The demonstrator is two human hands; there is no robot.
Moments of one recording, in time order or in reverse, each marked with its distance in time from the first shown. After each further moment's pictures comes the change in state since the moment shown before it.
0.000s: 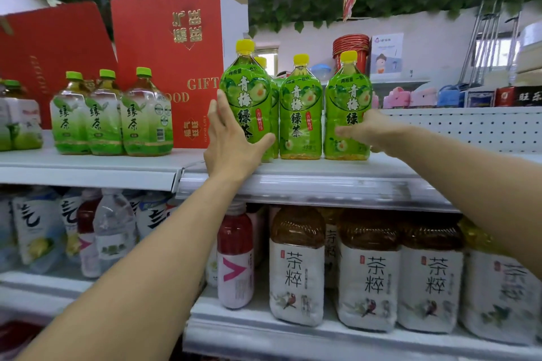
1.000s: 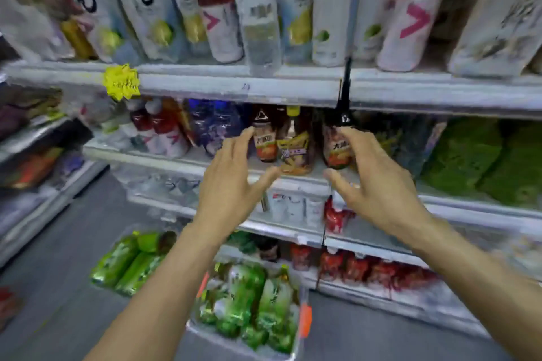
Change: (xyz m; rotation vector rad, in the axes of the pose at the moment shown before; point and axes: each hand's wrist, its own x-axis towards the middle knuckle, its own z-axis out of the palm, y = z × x) left_hand -0.301 -0.305 -0.147 0.211 -0.575 -0.091; right_hand -0.364 0.009 0.336 -0.125 -0.225 -0.346
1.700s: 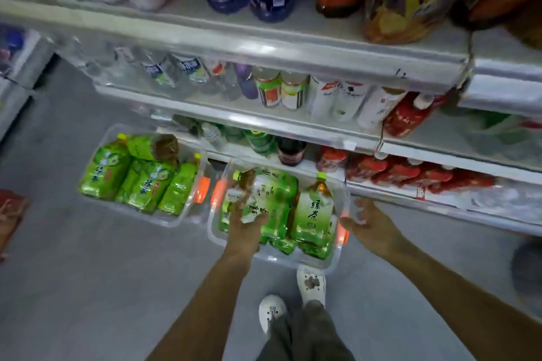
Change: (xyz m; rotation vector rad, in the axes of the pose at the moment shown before) left_hand -0.161 -0.262 0.244 -0.719 -0.490 -1.356; right_hand -0.129 0.048 0.342 0.315 -0.765 0.996
